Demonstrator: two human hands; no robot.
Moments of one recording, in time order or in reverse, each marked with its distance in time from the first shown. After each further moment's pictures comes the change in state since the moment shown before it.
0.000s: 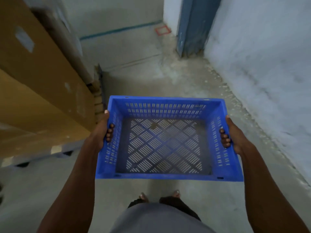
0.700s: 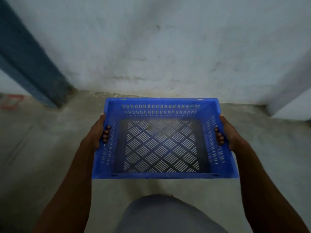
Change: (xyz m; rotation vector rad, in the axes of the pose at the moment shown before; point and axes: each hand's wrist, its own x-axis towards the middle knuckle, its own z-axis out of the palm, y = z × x) left_hand -0.007 0.095 0.392 0.744 -0.793 0.171; right_hand -0.197 0.160 -0.186 0.698 0.721 0.036
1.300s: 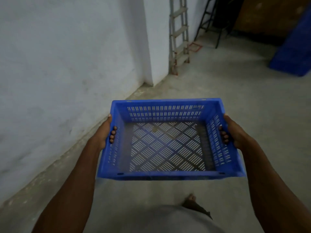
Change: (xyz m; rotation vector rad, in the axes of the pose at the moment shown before) left_hand -0.050 0.043 0.402 0.697 -0.774 0.185; right_hand -0.235 0.233 -0.220 0.605 0.774 0.099
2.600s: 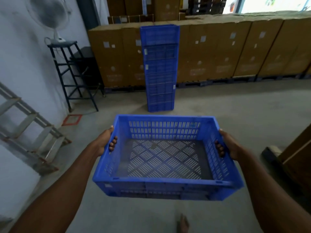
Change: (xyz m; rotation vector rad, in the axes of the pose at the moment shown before) left_hand 0.247 0.496 0.971 0.392 -0.668 0.173; right_hand 0.311 -0.209 -0.752 0.481 0.544 0.030
